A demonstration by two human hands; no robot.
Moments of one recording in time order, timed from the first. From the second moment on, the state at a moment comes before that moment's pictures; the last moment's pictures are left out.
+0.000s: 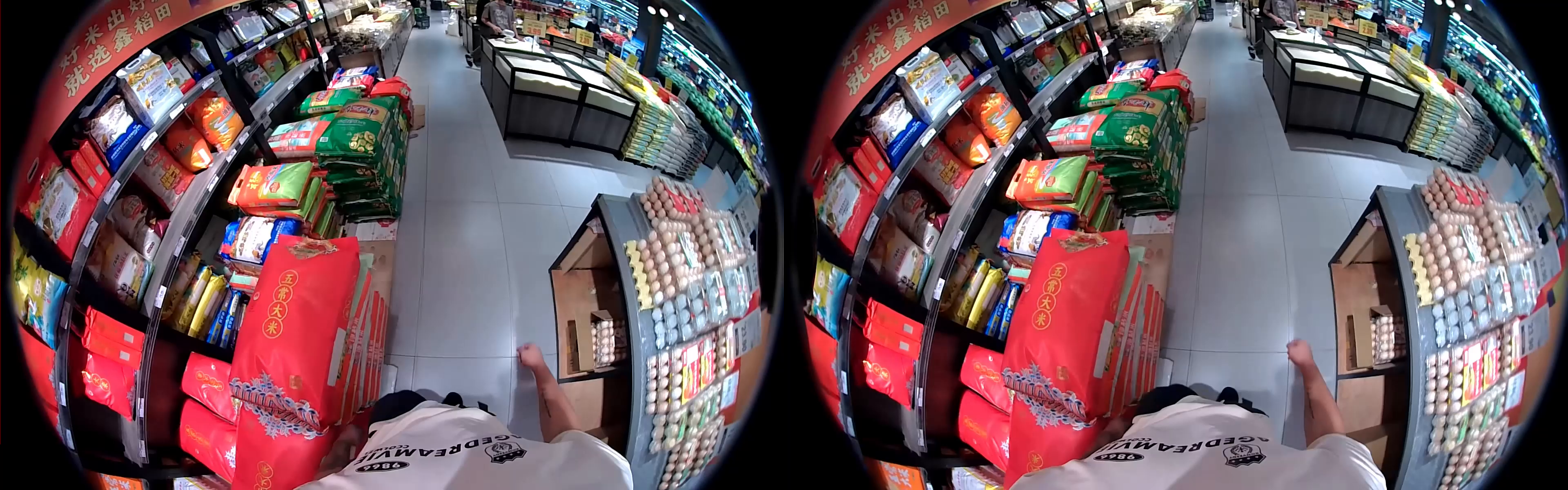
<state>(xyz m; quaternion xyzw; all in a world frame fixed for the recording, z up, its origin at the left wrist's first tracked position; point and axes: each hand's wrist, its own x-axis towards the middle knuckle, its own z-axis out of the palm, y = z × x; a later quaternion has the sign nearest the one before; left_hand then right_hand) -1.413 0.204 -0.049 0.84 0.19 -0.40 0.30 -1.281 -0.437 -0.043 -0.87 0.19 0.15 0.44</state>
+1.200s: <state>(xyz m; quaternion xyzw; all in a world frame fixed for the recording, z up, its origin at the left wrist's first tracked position) -0.669 0.053 -0.090 0.91 0.01 -0.35 0.21 -0.612 -0.582 -0.119 -0.67 0.36 0.41 0.50</state>
